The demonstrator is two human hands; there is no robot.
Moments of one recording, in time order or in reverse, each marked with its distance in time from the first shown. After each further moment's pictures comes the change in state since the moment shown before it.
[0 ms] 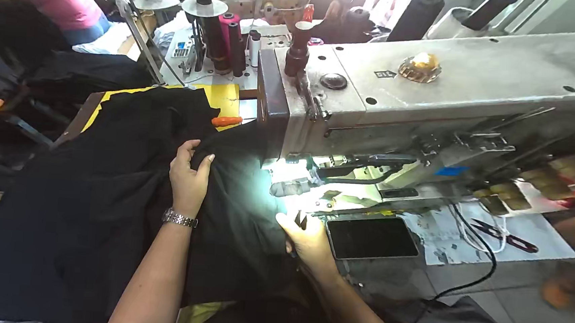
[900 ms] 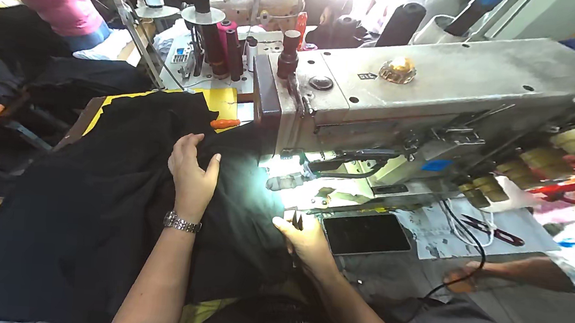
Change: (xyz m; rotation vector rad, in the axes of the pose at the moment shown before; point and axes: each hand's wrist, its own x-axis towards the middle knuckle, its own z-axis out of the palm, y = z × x) left_hand 0.002 0.038 -0.010 0.176 -0.039 0.071; right_hand -0.005 0.001 -0.012 -0.124 -0.098 -0.033
